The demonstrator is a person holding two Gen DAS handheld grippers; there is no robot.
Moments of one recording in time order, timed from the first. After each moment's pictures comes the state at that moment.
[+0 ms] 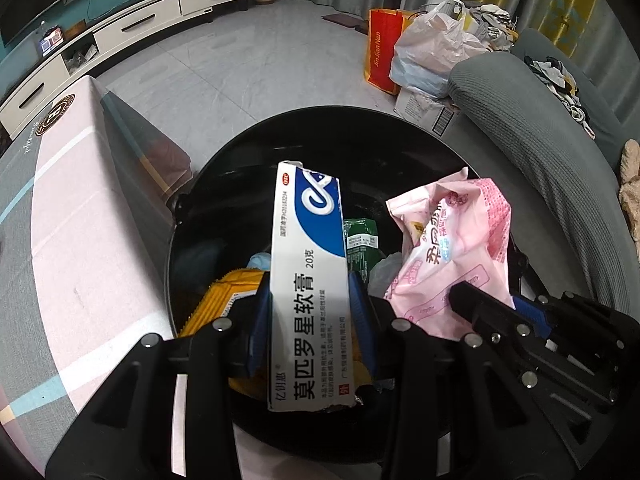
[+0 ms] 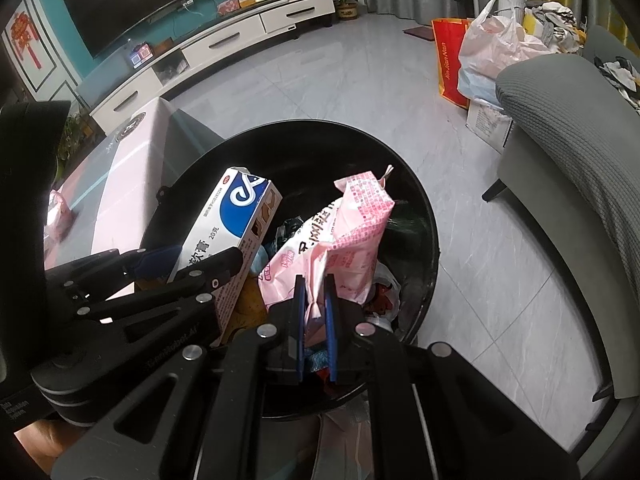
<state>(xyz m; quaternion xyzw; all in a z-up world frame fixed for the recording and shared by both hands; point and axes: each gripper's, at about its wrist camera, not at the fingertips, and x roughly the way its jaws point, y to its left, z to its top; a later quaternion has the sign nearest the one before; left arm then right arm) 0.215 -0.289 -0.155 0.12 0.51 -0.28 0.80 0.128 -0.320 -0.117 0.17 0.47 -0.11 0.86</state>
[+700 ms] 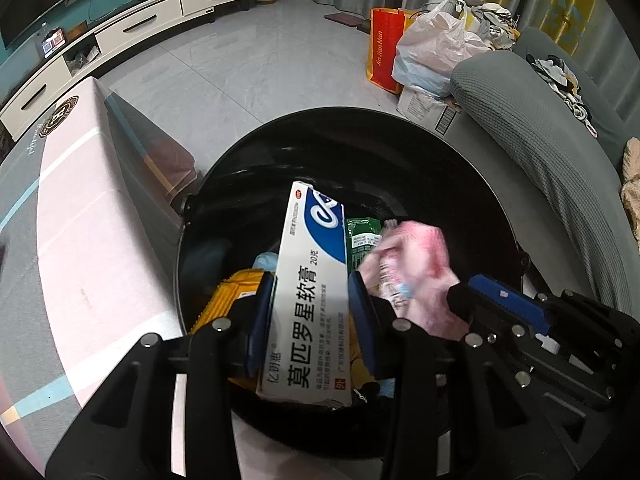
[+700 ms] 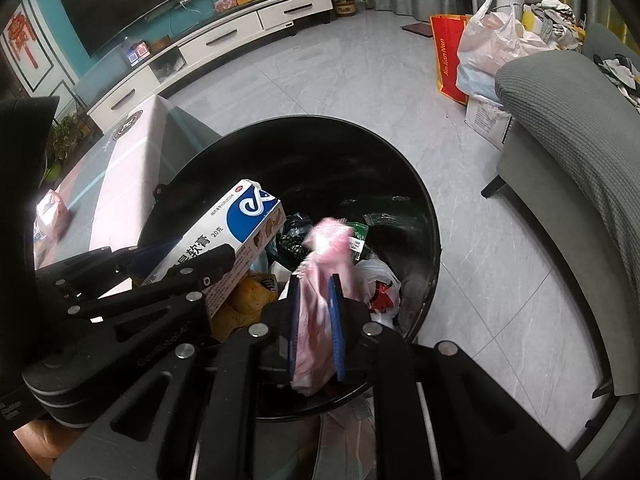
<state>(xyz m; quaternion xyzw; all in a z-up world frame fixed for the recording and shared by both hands) 0.213 -0.288 -0.156 0.12 0.51 -0.27 0.80 0.131 -0.320 -0.119 0.18 0.48 -0.11 0.85</state>
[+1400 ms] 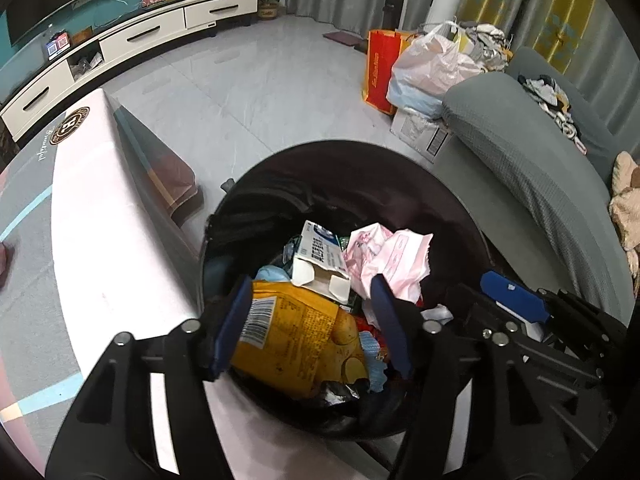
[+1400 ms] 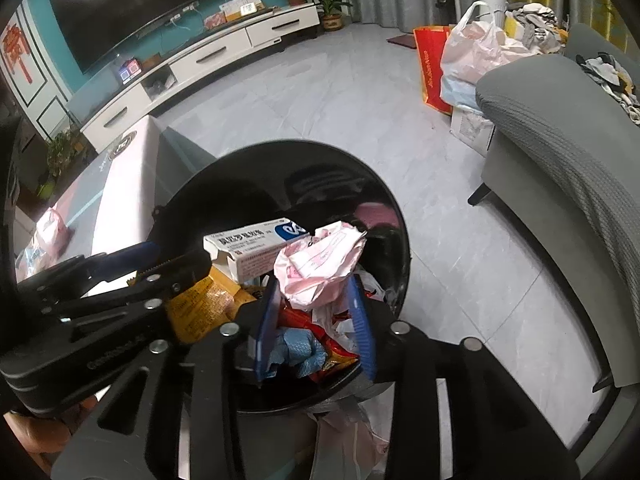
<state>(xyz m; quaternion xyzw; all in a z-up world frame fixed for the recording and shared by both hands) 0.205 -0.268 -0.132 0.09 0.49 -0.29 0.82 0.116 -0.327 -0.103 0.18 0.45 -0.14 0.86</state>
